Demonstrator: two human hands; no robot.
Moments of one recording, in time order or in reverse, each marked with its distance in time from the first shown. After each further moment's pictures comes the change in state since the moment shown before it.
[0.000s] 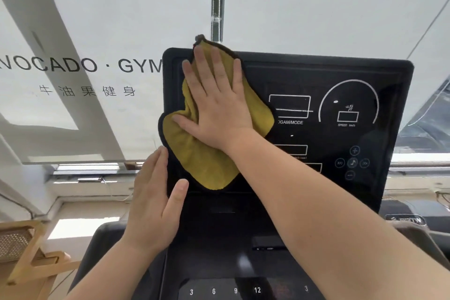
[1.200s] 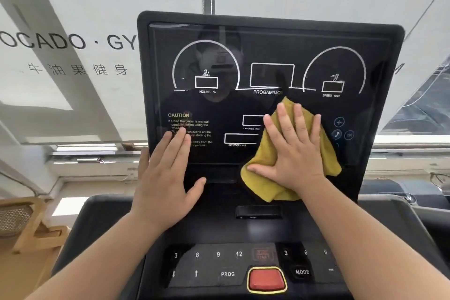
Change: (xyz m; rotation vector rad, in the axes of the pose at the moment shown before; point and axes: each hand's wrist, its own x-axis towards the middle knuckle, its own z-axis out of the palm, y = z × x) left_hand -0.016 0.007 0.043 0.630 -0.098 0.255; right_hand -0.209 0.102 0.046 -0.019 -0.119 0.121
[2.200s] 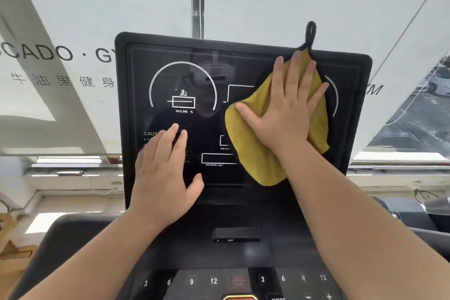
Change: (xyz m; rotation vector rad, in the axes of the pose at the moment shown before) left_hand 0.049 0.043 -0.011 -0.104 0.153 -0.053; right_hand 0.109 0.031 -0.052 0.127 0.083 0.395
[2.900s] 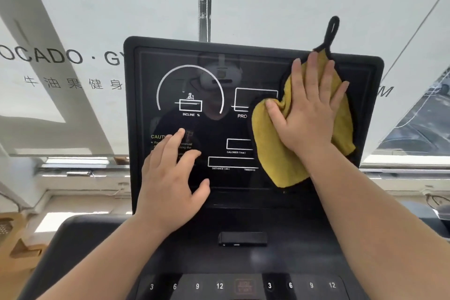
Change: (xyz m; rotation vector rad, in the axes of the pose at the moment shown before) left_hand -0.006 -0.004 0.003 -0.059 -0.031 0.000; right_hand 0.004 0.032 -0.002 -0.009 0.059 -0.057
